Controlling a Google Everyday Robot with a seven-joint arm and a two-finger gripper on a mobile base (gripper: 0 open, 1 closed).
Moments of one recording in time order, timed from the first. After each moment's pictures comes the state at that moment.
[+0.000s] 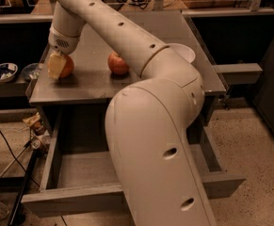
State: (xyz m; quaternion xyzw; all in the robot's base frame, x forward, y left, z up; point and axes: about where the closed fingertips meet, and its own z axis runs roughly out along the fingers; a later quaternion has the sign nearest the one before) arm 0.693 0.264 0.843 -0.72 0.65 0.16 0.20
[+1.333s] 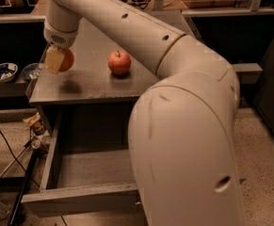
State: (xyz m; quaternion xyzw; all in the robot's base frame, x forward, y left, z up) arm 0.684 0.256 0.881 -0.71 0.66 0.08 0.25
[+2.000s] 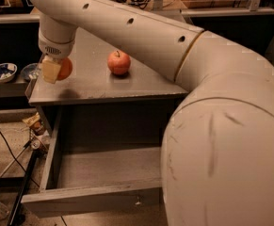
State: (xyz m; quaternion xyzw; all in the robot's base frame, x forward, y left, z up) arm 0.646 0.246 0.882 -0.69 0.67 0.05 0.27
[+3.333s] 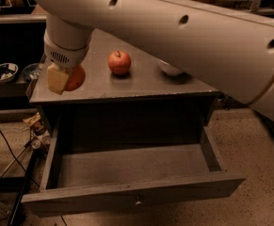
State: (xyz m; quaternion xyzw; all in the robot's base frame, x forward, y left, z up) arm 0.556 0.191 0.919 -0.63 0.73 0.04 0.27
